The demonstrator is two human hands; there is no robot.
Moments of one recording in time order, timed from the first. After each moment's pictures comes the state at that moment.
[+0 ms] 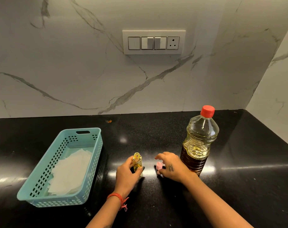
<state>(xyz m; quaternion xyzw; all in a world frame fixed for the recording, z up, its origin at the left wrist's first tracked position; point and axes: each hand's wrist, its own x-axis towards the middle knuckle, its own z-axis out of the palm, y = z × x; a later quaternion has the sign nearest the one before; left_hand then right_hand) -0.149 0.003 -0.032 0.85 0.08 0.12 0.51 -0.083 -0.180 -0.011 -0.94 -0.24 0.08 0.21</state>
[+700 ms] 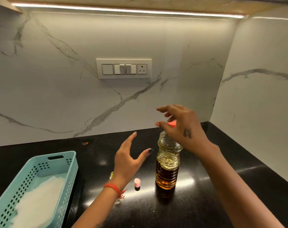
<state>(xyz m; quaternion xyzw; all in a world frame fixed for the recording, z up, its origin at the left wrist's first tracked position) -0.119 -0.066 0.083 0.83 -0.12 0.24 0.50 -0.132 -0.243 0.208 -0.88 -0.23 -0.29 0.29</state>
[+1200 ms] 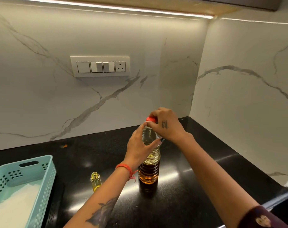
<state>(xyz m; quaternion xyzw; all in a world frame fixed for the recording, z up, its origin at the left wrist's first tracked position) -0.089 -0.151 0.097 0.84 -0.16 0.13 0.50 -0.096 -0.271 0.183 -0.94 -0.14 -0.22 0.22</state>
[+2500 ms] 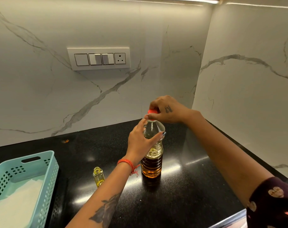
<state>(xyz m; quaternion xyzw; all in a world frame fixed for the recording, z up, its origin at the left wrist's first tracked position) -0.089 -0.148 0.096 0.83 -0.16 0.12 0.53 -0.072 -0.283 0.207 -0.96 -0.25 -0.10 0.12</state>
